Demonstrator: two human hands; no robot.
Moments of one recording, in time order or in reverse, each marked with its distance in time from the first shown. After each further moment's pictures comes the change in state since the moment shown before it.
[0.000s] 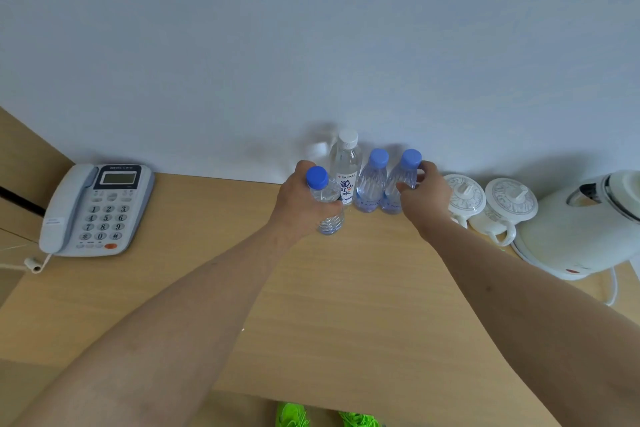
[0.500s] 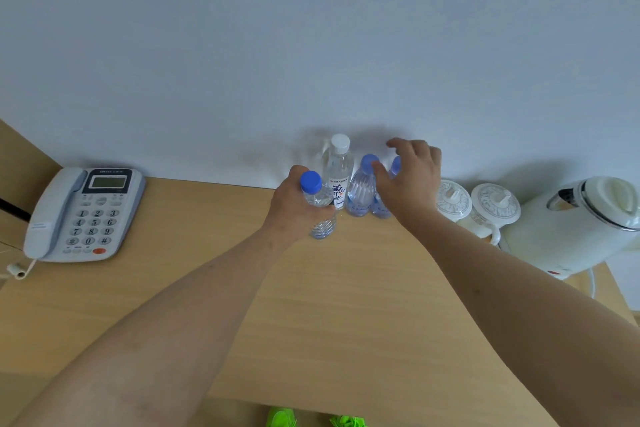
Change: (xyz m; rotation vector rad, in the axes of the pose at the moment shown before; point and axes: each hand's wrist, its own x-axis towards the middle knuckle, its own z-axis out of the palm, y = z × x) left_hand -0.001 0.000 0.003 -0.020 0.017 0.015; right_hand -0.010 -0.036 -0.005 -0.273 0.248 -0.530
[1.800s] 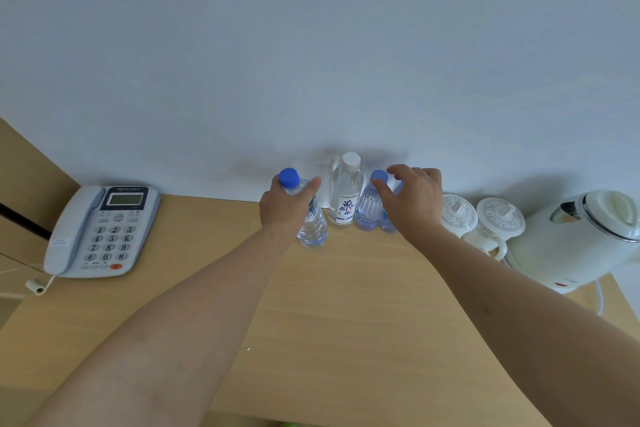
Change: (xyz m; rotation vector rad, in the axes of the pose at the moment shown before) left_hand 0.015 0.020 -0.032 -0.092 0.223 -0.389; right_hand -0.007 -0.013 -0.004 -0.035 -0.089 0.081
